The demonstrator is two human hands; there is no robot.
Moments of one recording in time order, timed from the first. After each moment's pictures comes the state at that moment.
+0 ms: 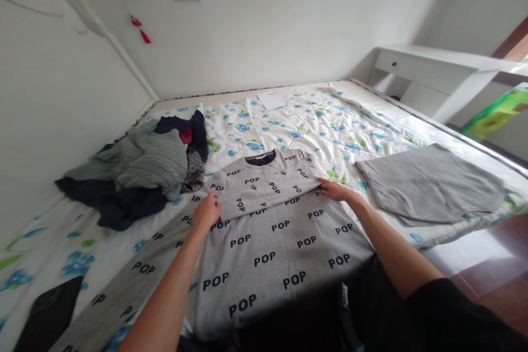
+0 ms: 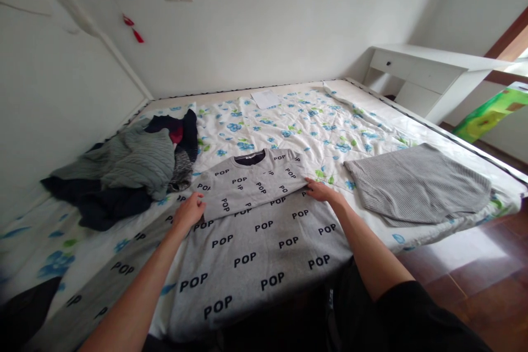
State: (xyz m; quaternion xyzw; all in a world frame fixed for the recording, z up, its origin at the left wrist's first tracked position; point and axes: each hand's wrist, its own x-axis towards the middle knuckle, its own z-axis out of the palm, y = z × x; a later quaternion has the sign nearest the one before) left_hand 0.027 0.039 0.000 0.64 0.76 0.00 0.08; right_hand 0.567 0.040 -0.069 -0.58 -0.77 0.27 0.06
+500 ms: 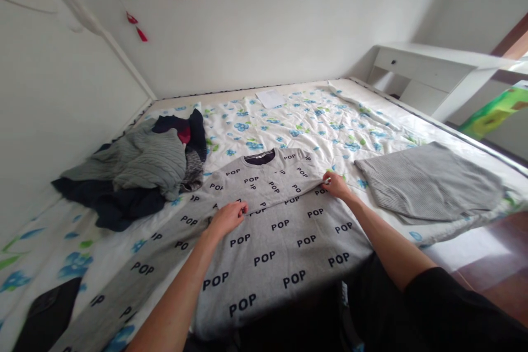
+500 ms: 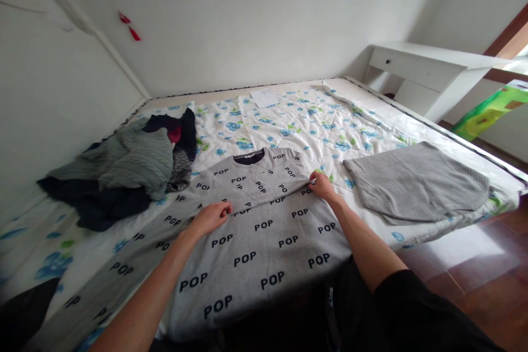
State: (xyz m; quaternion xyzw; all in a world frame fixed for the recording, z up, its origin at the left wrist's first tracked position) left_hand 0.075 0.014 -0.002 0.82 0.54 -0.05 0.18; right_hand 0.569 0.042 -0.084 -0.71 -0.65 0.18 0.23
